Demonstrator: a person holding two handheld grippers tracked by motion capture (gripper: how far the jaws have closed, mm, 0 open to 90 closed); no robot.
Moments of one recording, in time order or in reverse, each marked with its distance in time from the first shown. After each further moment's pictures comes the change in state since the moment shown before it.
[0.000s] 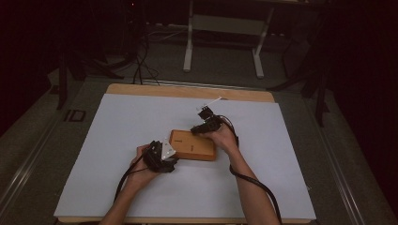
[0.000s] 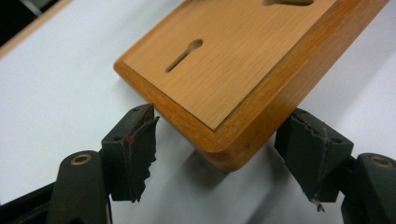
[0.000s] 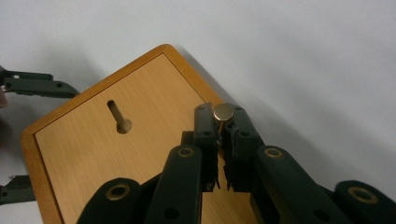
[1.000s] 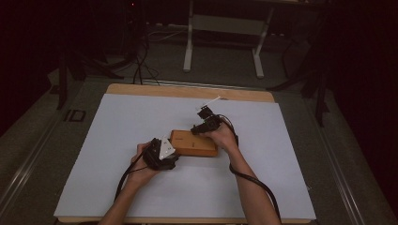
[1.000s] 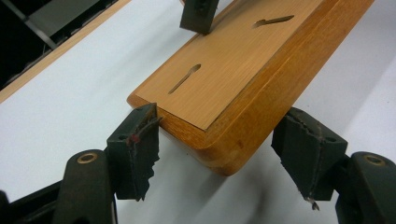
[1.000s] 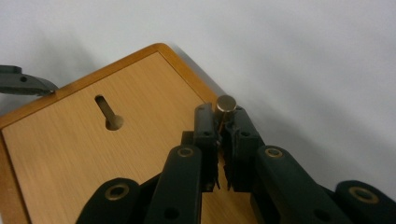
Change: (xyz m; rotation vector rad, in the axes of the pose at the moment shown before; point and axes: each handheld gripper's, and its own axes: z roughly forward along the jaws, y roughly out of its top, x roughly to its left) left arm 0.004 0.005 -0.006 -0.096 -0.003 -0.001; right arm -0.002 0.002 0.003 0.024 -0.009 0.006
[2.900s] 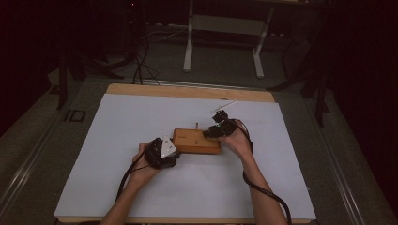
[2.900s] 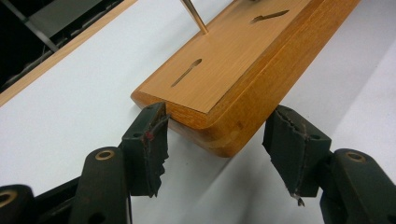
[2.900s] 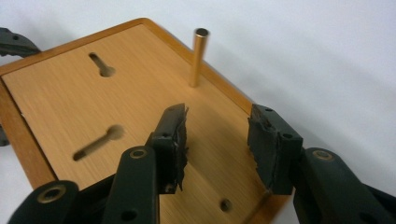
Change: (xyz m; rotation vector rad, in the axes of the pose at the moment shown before) left arm 0.000 0.005 0.003 -0.004 -0.001 -0.008; right arm -0.009 -0.035 -0.040 -0.065 -0.102 -0.009
